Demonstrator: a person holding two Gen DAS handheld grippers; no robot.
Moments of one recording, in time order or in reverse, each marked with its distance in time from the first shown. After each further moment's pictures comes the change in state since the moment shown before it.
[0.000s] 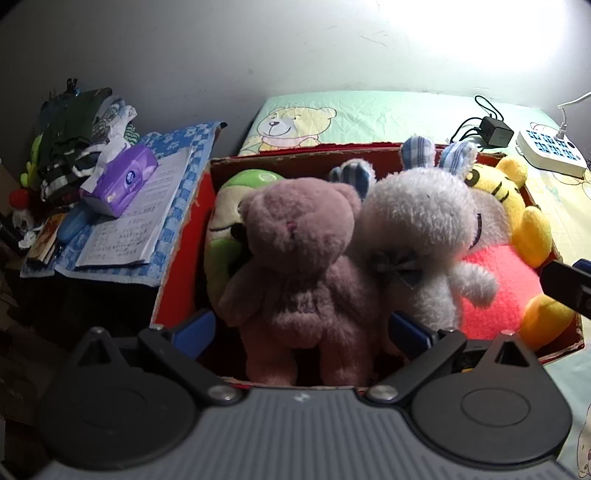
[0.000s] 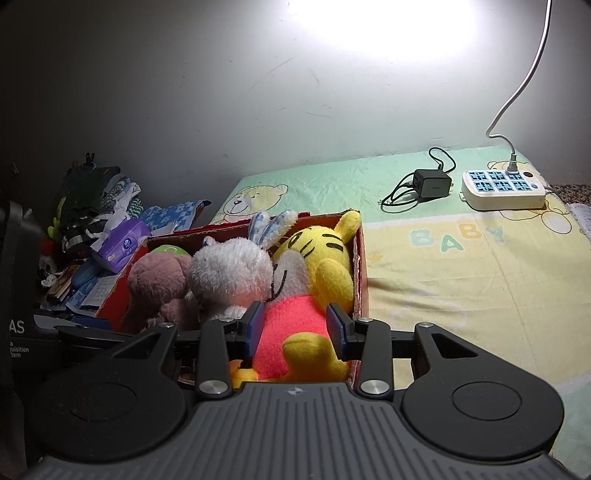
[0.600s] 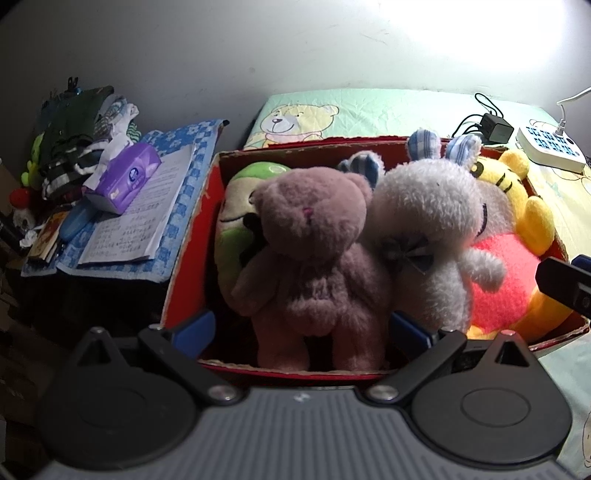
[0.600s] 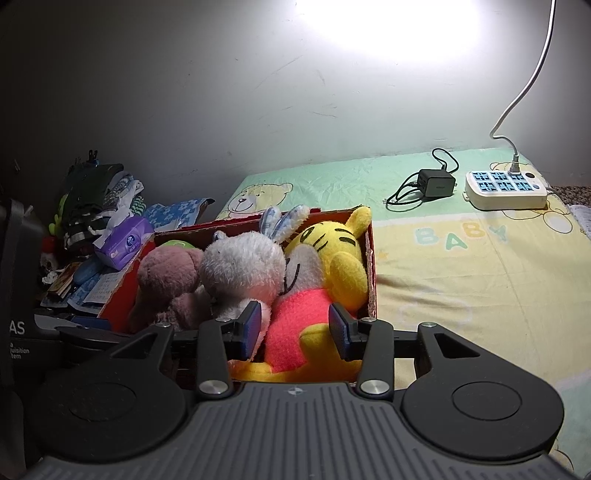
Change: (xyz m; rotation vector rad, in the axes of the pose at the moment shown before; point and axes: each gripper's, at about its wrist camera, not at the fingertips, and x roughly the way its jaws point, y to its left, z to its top) left arm -0.002 0.009 -0.007 0.010 -0.001 -0.003; right arm -0.003 0.014 -0.006 -0.008 -0.005 -0.007
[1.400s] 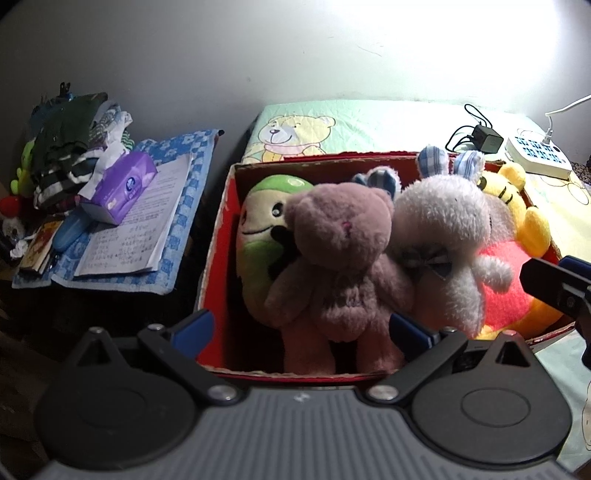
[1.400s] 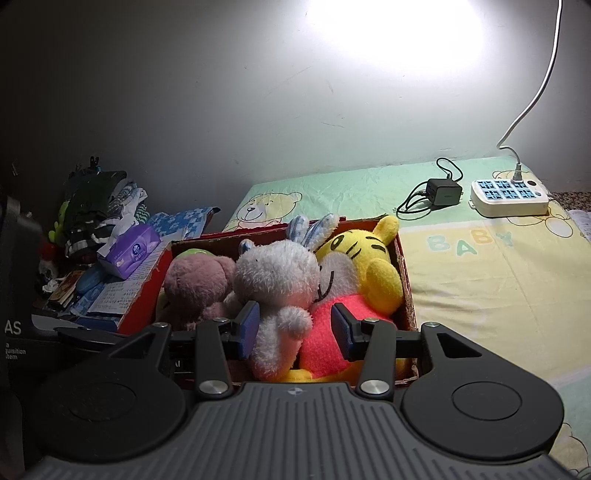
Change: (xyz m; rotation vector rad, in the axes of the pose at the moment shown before) left arm -0.007 0.032 0.003 0.015 -0.038 -0.067; right arm -0.002 0.034 0.000 0.012 -0.036 -0.029
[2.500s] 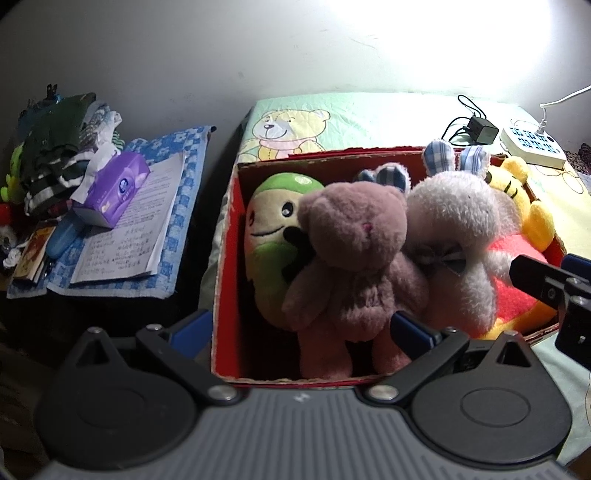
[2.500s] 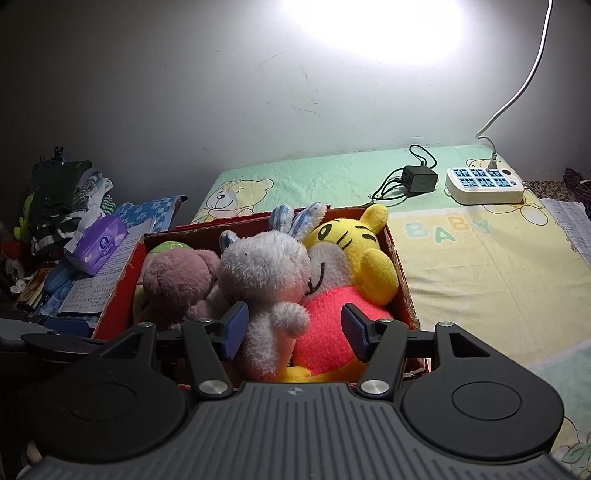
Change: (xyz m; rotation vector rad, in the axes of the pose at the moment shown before) left arm 0.007 0.016 0.005 0.038 0.036 -0.041; right arm 0.015 0.022 0.002 0.021 0.054 -0.145
